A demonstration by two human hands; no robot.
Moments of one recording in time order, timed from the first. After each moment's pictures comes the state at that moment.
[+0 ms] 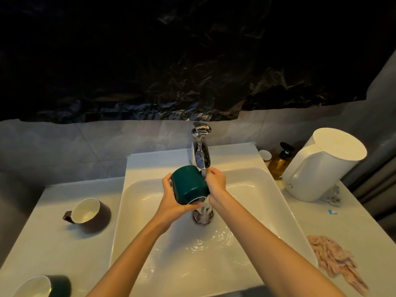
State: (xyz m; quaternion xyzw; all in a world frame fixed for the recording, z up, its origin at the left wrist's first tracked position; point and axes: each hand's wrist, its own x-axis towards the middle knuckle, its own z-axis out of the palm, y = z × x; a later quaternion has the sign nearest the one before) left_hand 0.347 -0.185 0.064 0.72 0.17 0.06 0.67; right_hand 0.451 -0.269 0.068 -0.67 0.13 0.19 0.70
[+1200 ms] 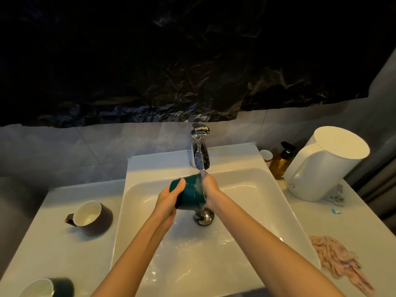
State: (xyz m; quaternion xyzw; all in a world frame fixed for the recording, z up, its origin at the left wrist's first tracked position) left_hand 0.361 -0.181 0.070 0.52 0.33 0.06 0.78; right_hand 0.442 -0.260 0.074 -0.65 0.15 0.36 0.65
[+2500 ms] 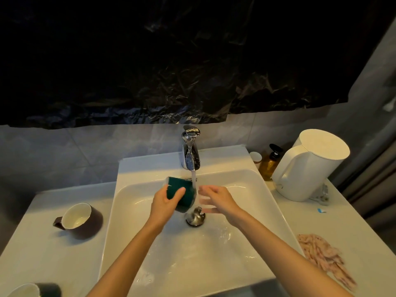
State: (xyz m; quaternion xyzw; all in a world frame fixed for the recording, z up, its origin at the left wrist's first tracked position) left_hand 0.356 -0.190 0.057 0.76 0.25 0.10 0.60; right_hand 0.428 -0.343 0.074 -0.73 -0.05 0.33 0.59
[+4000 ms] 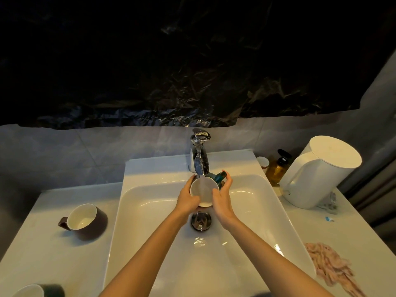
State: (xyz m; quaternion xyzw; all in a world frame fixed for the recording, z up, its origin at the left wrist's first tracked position) left_hand 0.403 -0.210 0.050 0.71 0.28 -0.01 0.64; right_hand 0.428 -0.303 0.059 -0.75 0.01 0.13 0.65
